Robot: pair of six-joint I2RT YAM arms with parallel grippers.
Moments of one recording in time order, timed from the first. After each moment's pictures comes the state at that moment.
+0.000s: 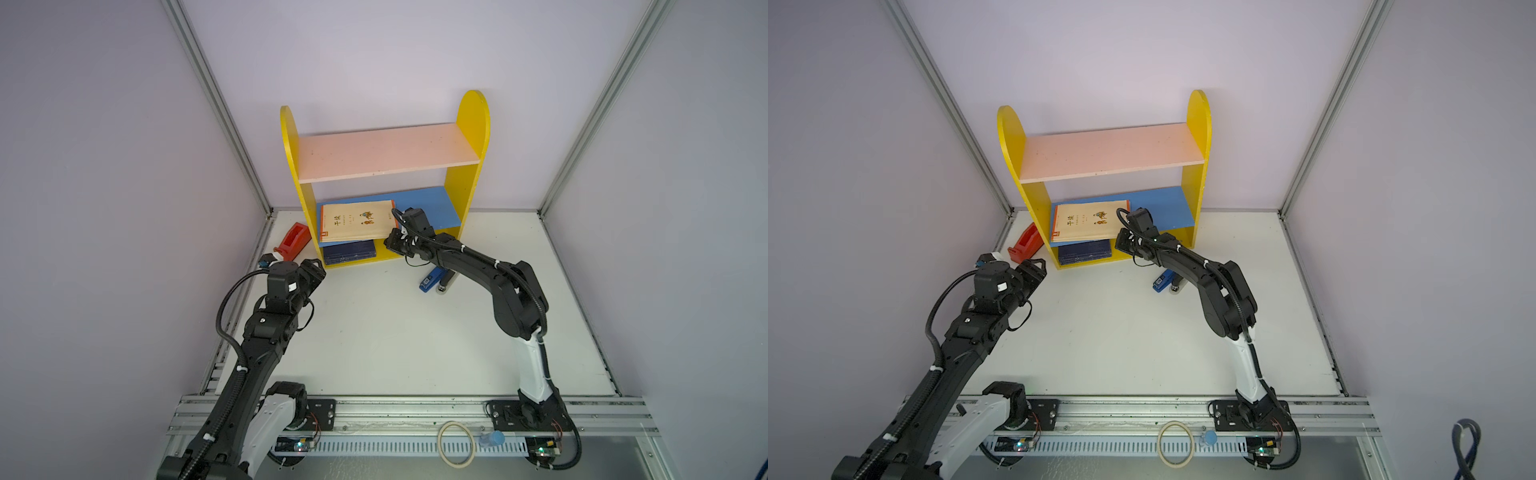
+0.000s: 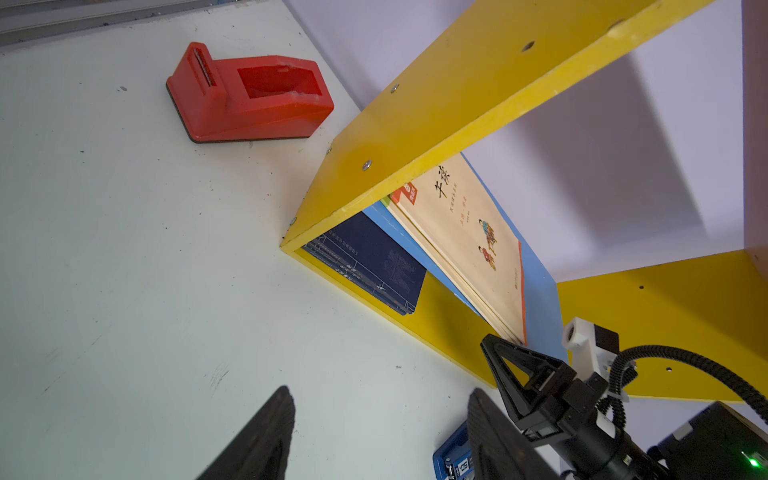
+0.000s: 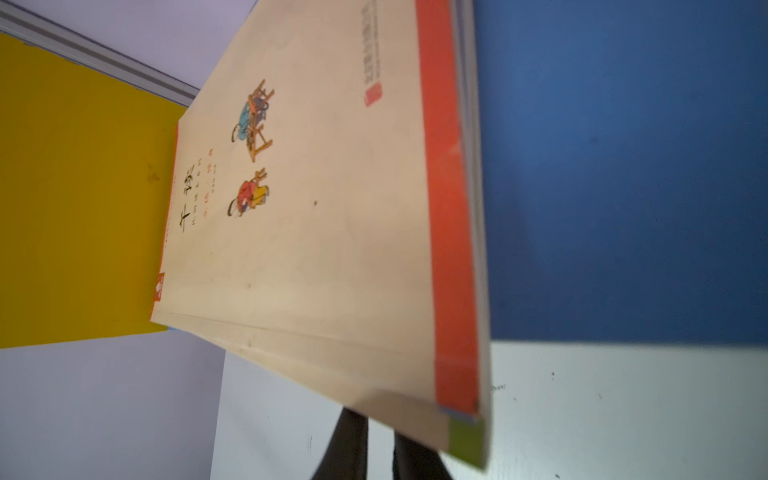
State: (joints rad) left arm -0.10 0.86 0.69 -0.24 -0.06 -0.94; right arm 0.59 2.19 1.79 -0.27 -0.21 0.87
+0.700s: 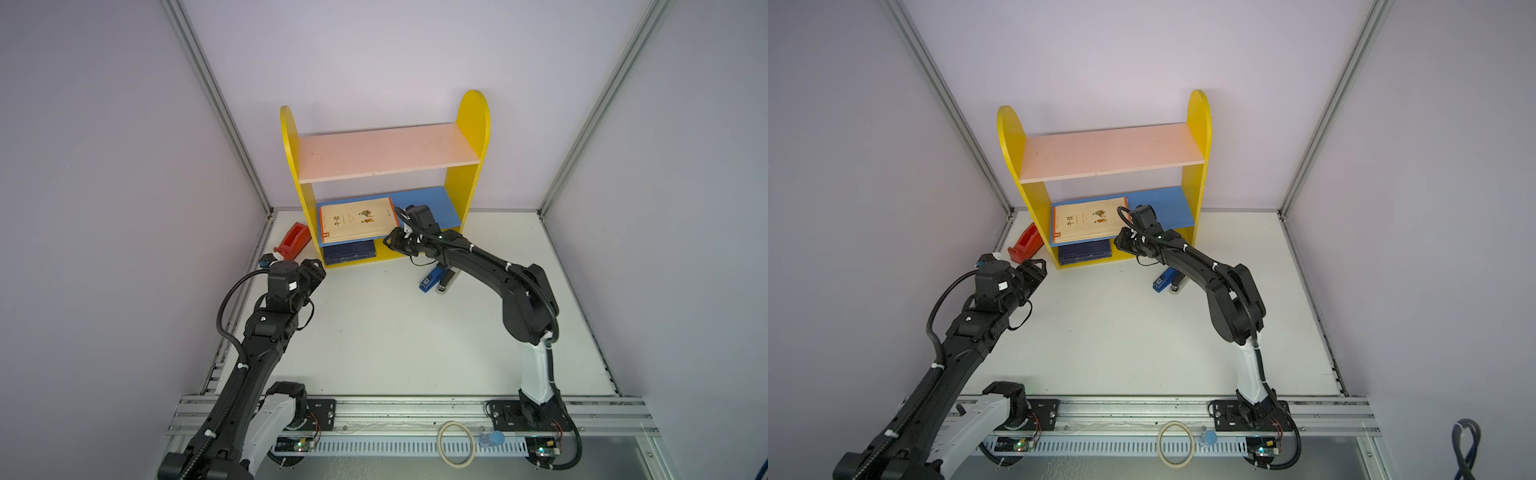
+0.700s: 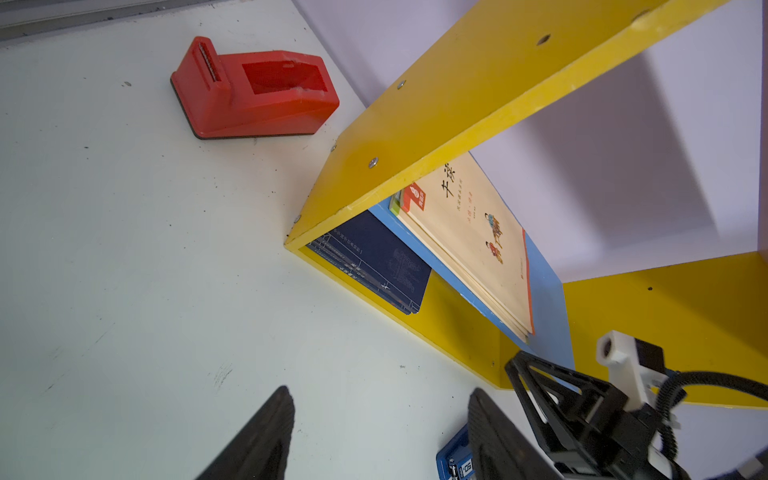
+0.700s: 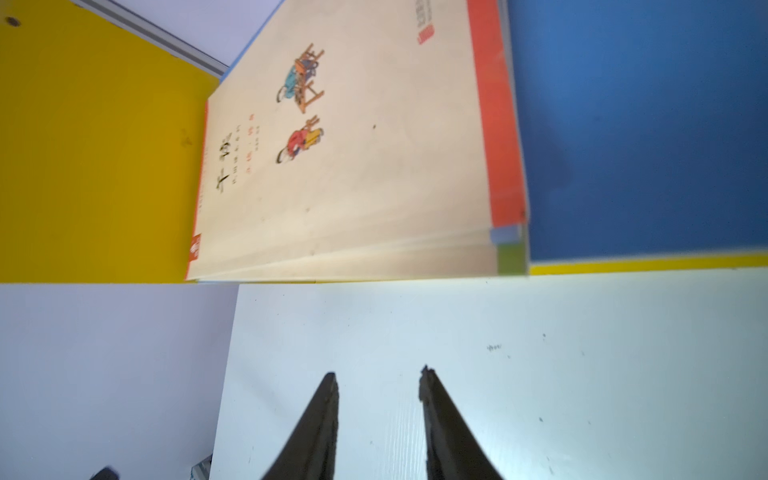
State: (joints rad) left arm -0.09 0.87 0.69 -0.24 -0.06 -0.94; right arm 0.58 2.00 1.64 -0.27 -0.26 0.80
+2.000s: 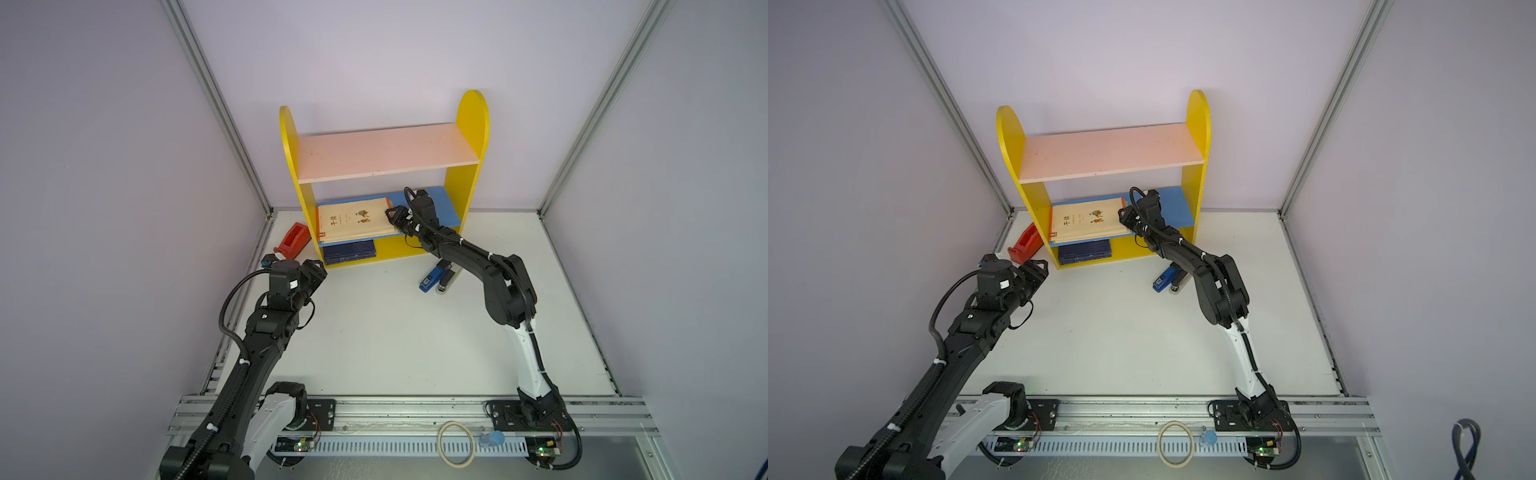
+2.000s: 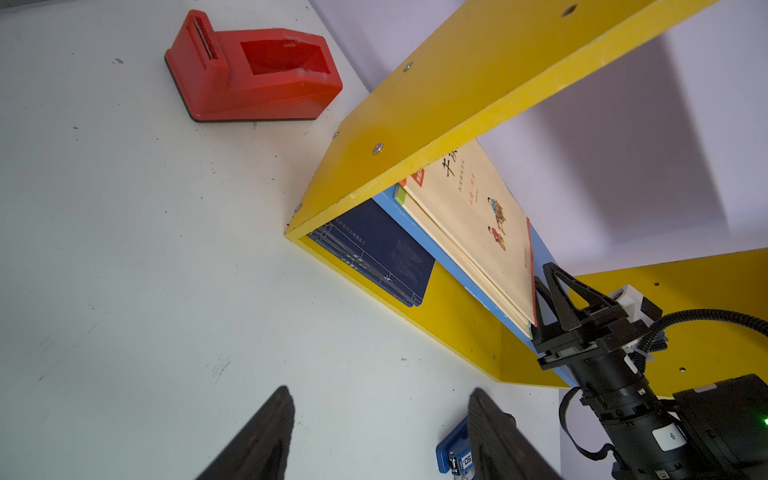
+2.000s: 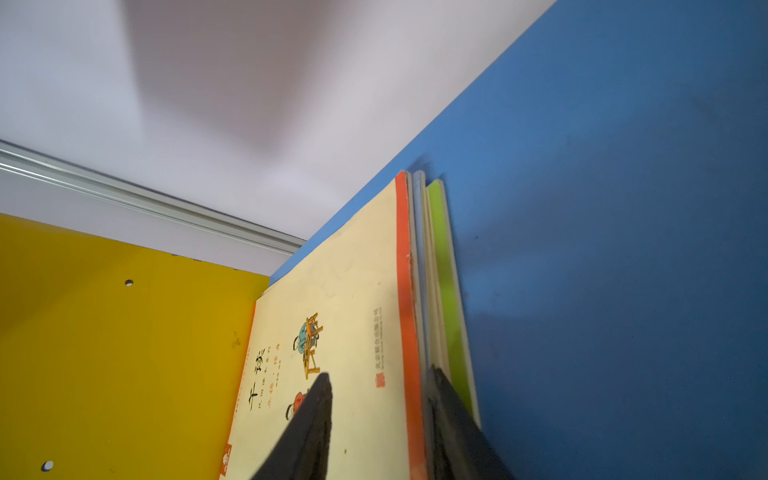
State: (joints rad) left arm -0.09 0.89 0.69 -0.24 -0.03 -0.95; right arm 0.52 2.31 1.87 0.09 -0.16 0.99
